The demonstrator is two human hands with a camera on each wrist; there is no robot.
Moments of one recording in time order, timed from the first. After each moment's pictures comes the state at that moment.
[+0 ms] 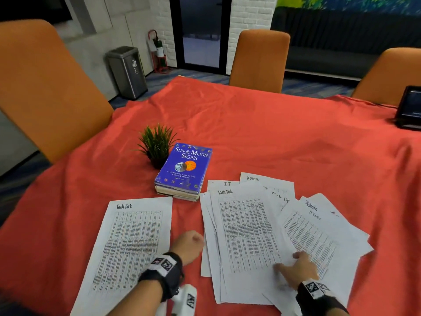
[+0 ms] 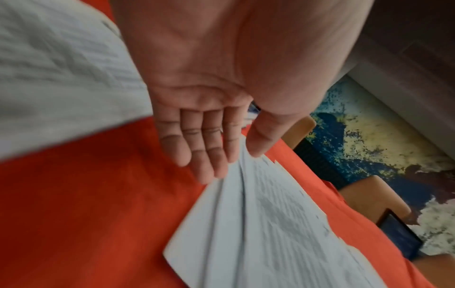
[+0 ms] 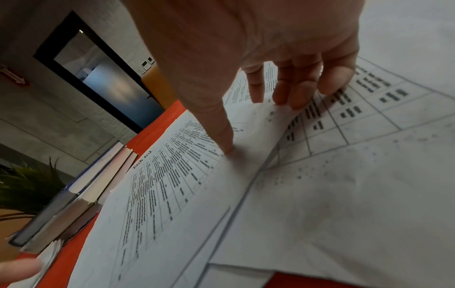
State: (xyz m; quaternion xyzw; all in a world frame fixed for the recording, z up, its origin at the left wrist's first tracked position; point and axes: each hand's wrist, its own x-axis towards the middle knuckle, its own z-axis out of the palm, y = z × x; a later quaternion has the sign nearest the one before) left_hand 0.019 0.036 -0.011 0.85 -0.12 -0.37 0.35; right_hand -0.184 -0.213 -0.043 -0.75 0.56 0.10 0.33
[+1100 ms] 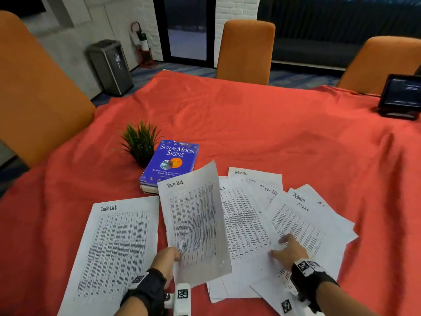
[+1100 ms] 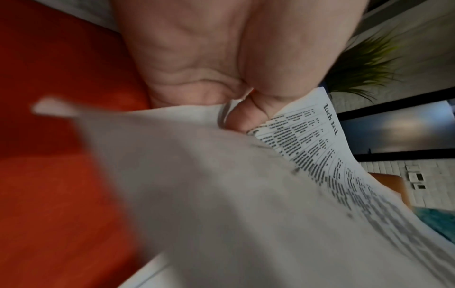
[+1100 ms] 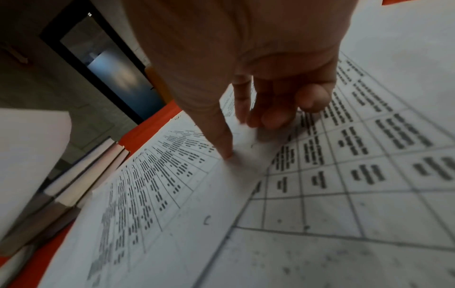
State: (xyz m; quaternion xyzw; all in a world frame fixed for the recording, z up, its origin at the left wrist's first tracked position) left_hand 0.003 0.064 -0.060 0.69 0.19 -0.41 0.57; right_hand -0.174 -0.237 -0.024 -0.78 0.51 0.13 0.34
